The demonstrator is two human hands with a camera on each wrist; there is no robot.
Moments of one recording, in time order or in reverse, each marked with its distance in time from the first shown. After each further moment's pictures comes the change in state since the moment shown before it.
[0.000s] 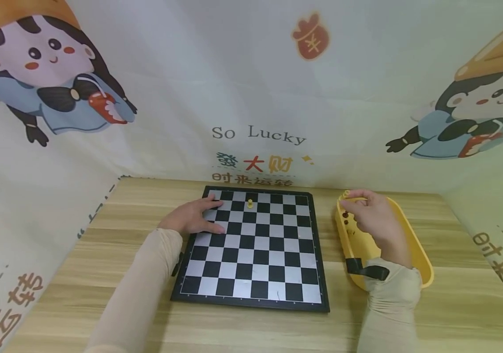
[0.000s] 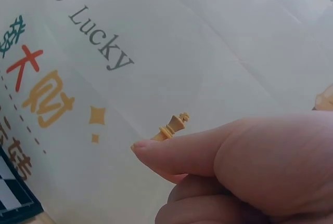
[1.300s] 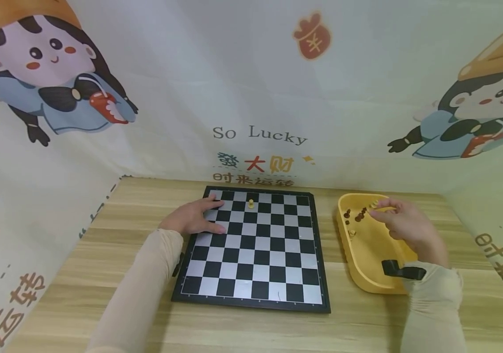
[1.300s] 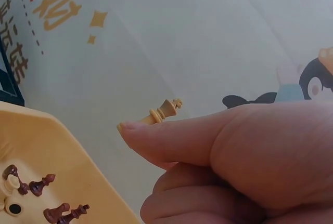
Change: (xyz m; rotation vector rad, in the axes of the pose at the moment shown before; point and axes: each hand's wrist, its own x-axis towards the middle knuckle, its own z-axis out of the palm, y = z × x) left_hand 0.001 0.000 0.003 0.020 0.012 0.006; right_hand 0.006 0.045 -0.060 -0.083 -0.167 0.034
